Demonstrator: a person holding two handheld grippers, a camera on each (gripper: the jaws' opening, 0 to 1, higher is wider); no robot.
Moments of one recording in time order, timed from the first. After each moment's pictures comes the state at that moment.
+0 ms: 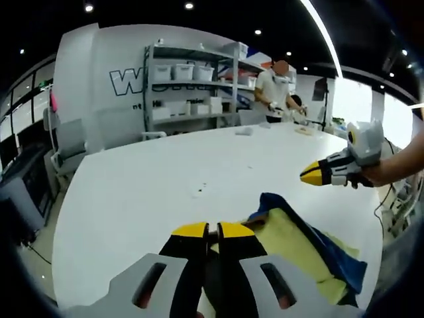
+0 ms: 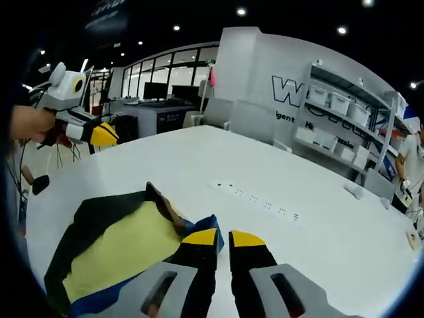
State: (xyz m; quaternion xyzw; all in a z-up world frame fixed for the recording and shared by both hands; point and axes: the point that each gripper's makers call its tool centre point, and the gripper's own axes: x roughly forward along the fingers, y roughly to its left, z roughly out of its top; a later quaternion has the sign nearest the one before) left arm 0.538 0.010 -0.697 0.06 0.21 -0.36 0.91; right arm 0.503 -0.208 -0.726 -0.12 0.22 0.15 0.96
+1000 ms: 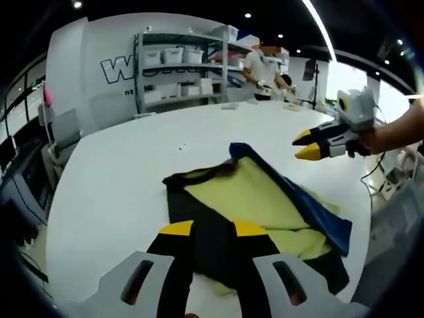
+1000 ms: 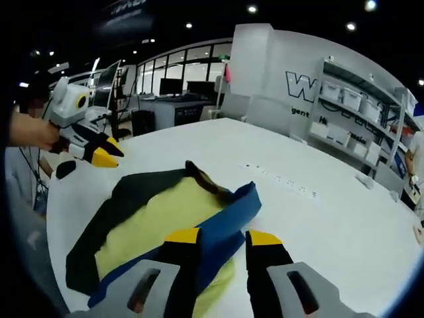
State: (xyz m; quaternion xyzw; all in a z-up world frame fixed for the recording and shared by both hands) left arm 0.433 0.032 -0.751 0.09 0.25 -0.37 0.89; right arm 0.416 -0.182 -0.749 -0.11 0.24 0.20 0.94
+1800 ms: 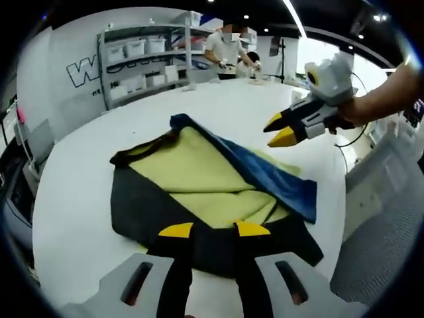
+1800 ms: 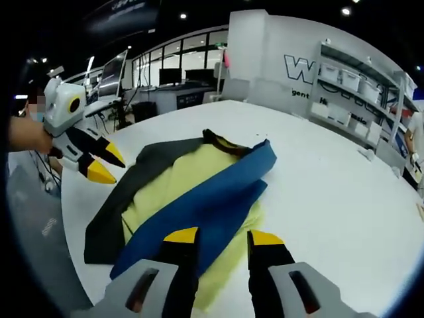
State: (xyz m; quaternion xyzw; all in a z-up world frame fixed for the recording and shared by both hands) left arm 0.340 -0.009 -0.791 0.16 0.28 -0.45 0.83; right arm 0.335 -0.181 -0.790 -0.09 0.30 0.19 0.93
